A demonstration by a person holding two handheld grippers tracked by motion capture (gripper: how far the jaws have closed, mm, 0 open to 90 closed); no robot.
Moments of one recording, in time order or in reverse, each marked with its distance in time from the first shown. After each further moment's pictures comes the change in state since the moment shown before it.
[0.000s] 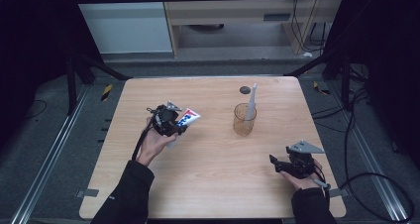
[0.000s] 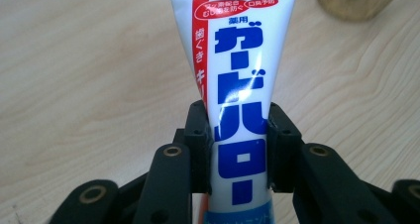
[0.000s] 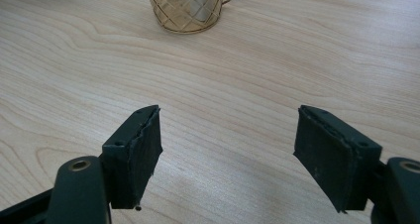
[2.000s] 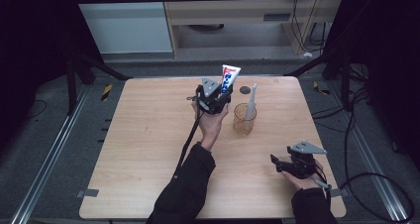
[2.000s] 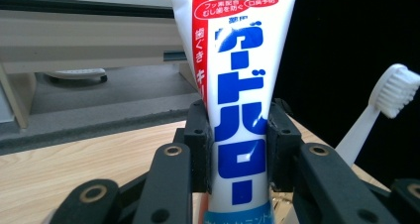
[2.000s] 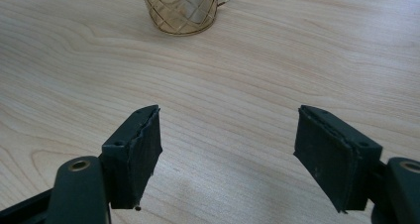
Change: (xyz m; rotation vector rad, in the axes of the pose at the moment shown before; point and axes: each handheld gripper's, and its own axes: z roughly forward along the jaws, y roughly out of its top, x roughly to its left) left arm -0.090 0.104 0.053 -0.634 0.054 -0.189; right arm -0.003 -0.003 -0.001 -0.012 0.007 0.022
